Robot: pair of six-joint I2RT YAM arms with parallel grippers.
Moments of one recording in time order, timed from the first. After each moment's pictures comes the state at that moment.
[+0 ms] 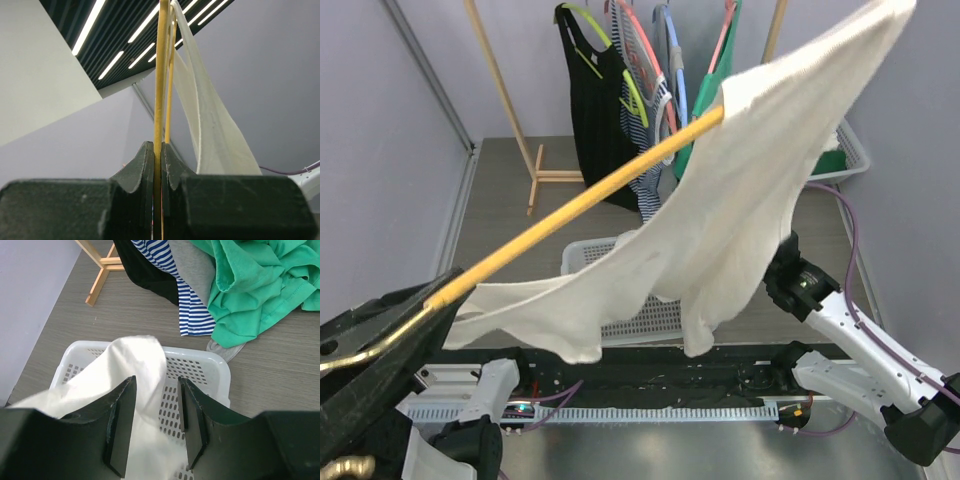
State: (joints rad) left arm 0.18 0.88 2.20 0.05 0.92 -0.64; right arm 0.62 0.86 0.78 -0.19 0.12 0.48
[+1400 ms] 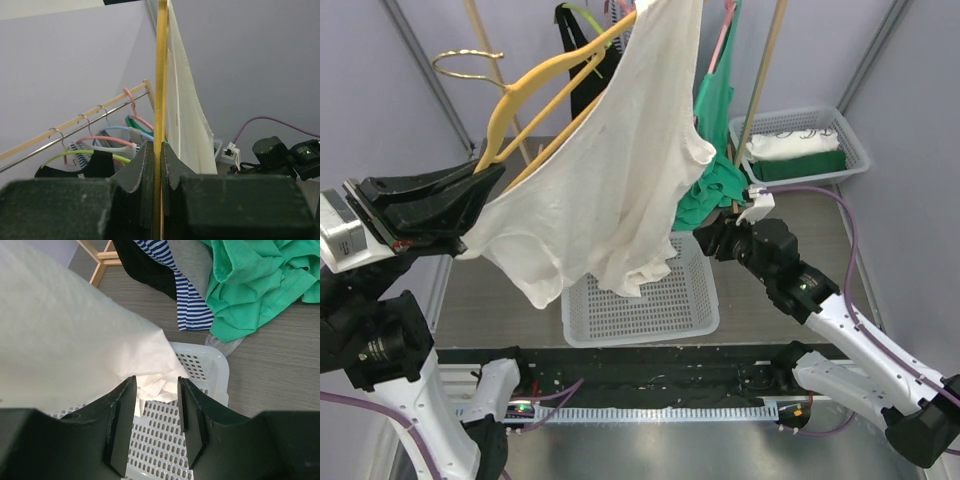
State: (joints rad) left arm 0.23 0.87 1.78 0.07 0.98 -0.55; right arm 0.62 0.84 0.76 -0.19 0.11 0.49
